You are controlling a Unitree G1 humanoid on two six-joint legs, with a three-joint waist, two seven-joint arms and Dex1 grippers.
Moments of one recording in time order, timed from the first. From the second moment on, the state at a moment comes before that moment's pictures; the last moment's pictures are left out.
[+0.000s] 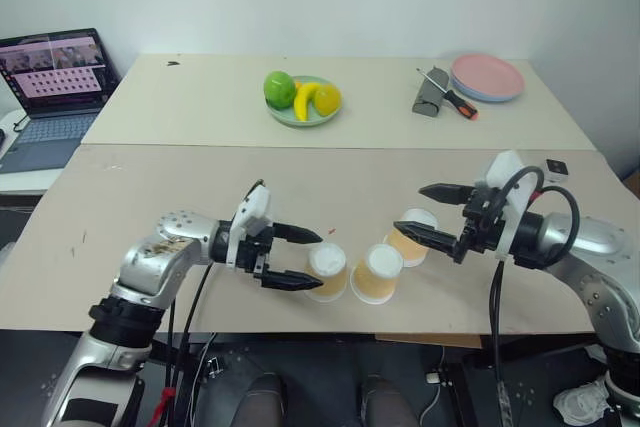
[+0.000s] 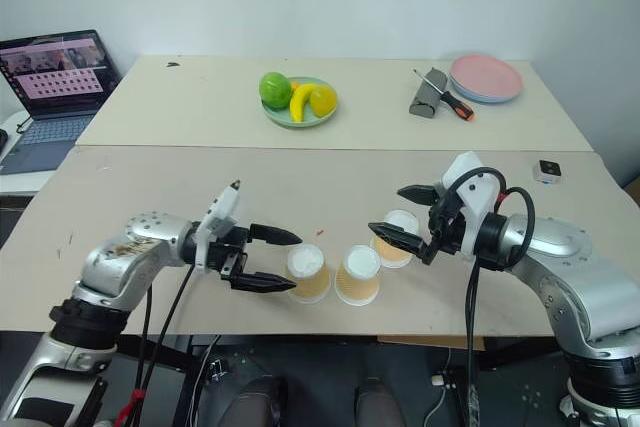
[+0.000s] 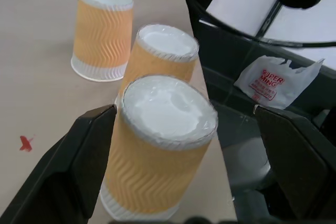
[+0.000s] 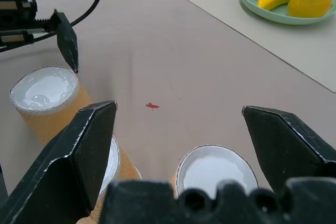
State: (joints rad) left arm -0.51 0.65 -0.11 -0.13 -0.56 0.63 -1.34; right arm -0.30 -0.80 -0.16 -0.49 0.65 0.77 0.76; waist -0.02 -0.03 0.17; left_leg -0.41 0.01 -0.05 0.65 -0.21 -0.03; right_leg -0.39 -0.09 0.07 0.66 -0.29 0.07
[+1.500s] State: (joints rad) left arm -0.40 0.84 0.06 -0.36 -0.67 0.59 -1.22; right arm -0.27 -0.79 -0.21 -0.14 0.65 0.66 1.05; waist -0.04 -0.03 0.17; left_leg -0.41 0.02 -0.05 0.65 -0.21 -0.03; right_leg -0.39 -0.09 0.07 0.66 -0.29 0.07
